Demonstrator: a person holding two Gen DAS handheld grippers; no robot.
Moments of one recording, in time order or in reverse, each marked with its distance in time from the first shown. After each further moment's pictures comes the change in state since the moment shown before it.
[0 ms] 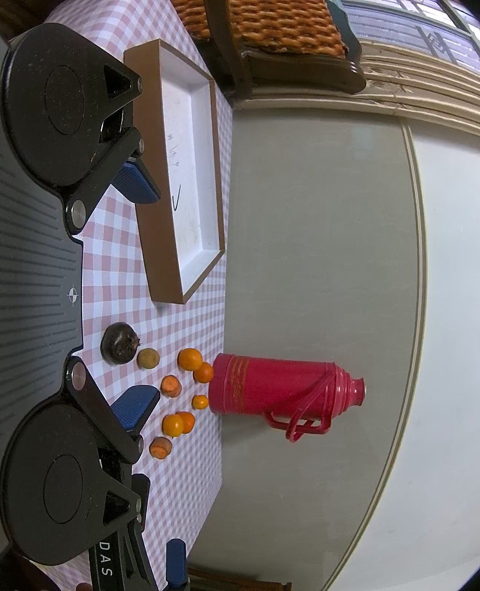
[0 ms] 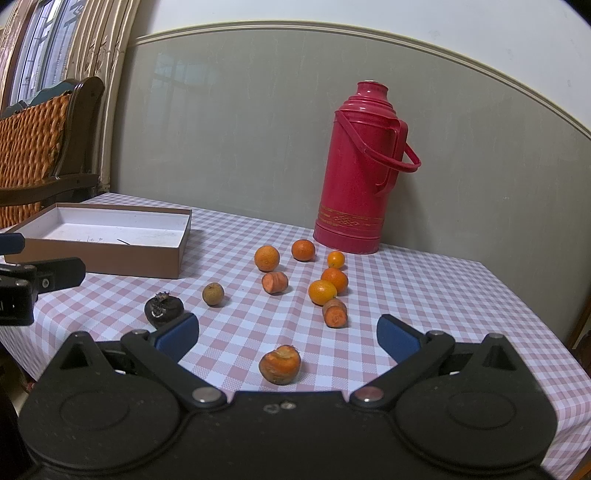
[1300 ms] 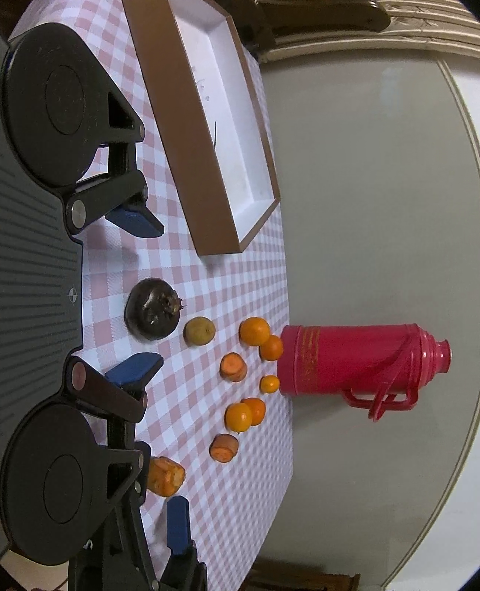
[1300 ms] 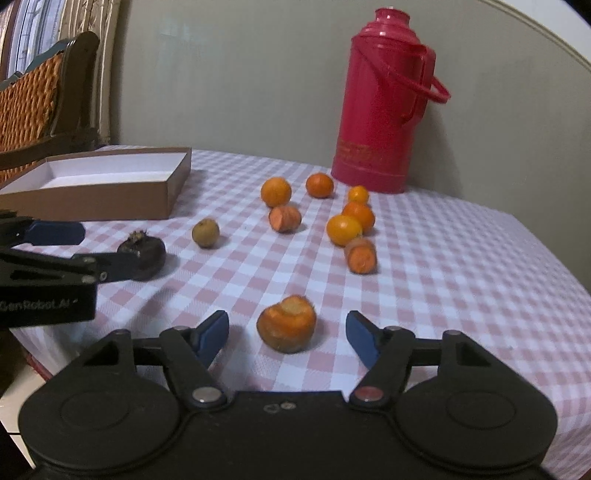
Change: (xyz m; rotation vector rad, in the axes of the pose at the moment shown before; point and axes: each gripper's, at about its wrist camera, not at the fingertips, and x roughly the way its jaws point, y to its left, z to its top) left arm 0.088 -0.043 -0.017 0.110 0.202 -0.065; right arm 0.070 -0.005 -0.026 0.018 0.173 0.065
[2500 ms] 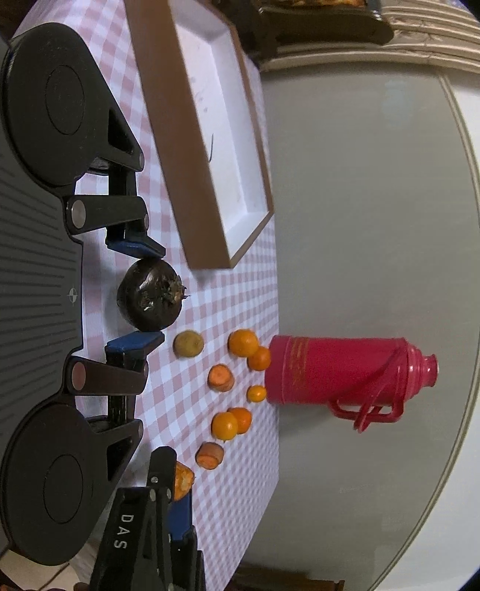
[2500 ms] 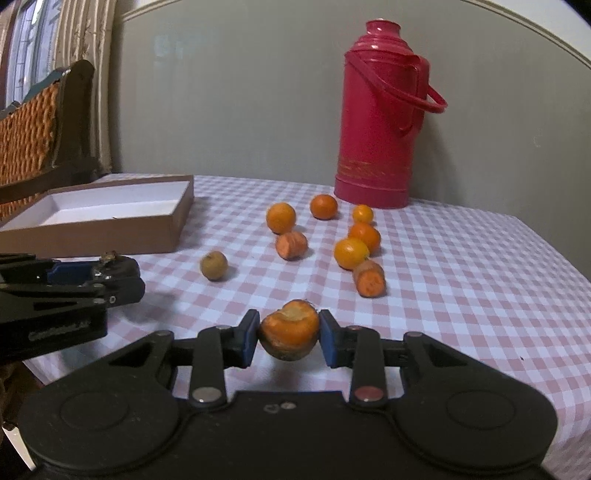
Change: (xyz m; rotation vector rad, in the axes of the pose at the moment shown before) left arm -0.011 0.016 0.002 -0.033 -0.031 0.016; right arm -0.007 0.006 0.015 0.048 -0.070 0.031
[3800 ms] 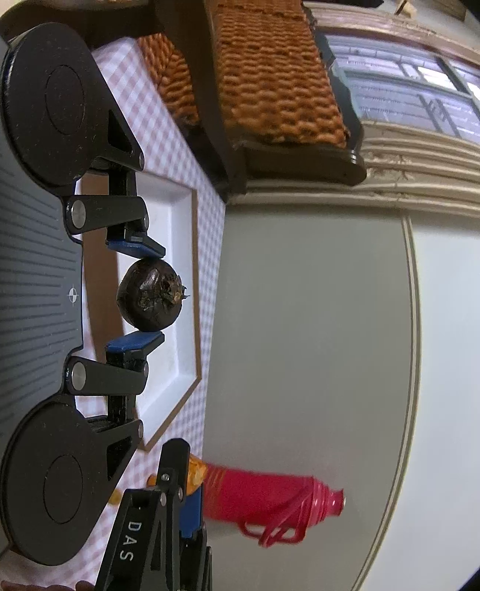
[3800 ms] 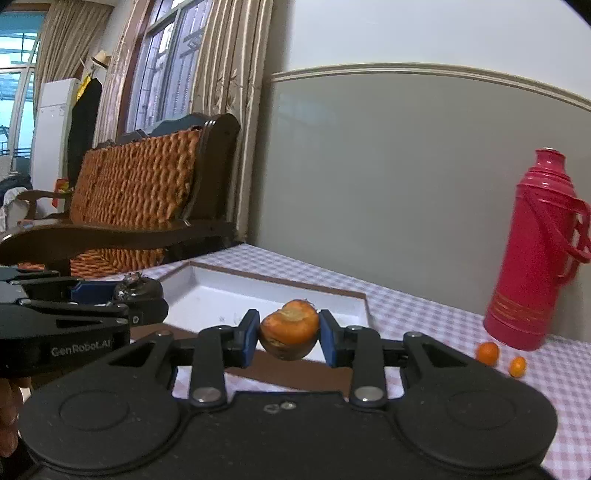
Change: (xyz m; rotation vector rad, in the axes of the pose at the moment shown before) left arm -0.069 0.139 0.025 -0.155 -0.158 0.299; right arm -0.003 0.138 0.087 -0.203 -0.231 0.333
